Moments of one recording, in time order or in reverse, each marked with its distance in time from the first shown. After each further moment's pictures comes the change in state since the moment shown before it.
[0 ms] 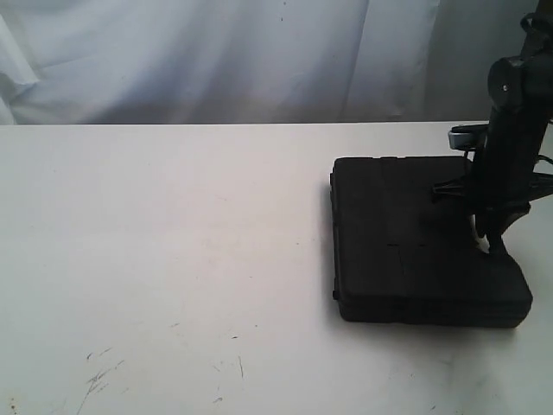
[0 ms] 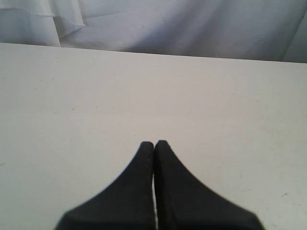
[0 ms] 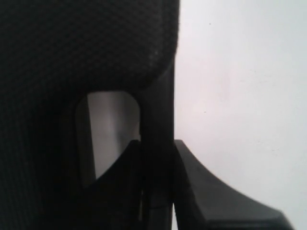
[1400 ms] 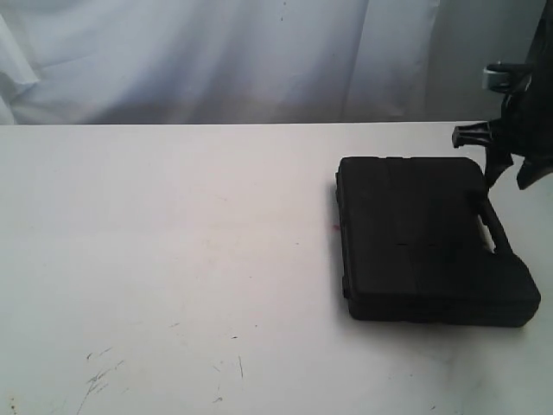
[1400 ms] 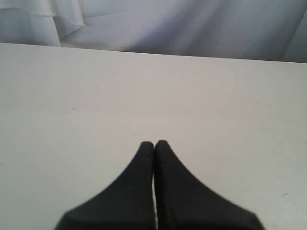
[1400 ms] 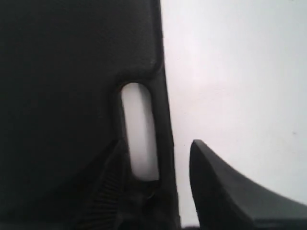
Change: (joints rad) left arm 0.000 0.000 0.000 0.000 0.000 0.000; right arm -0.045 -0.194 0.000 0.107 -0.007 -0.047
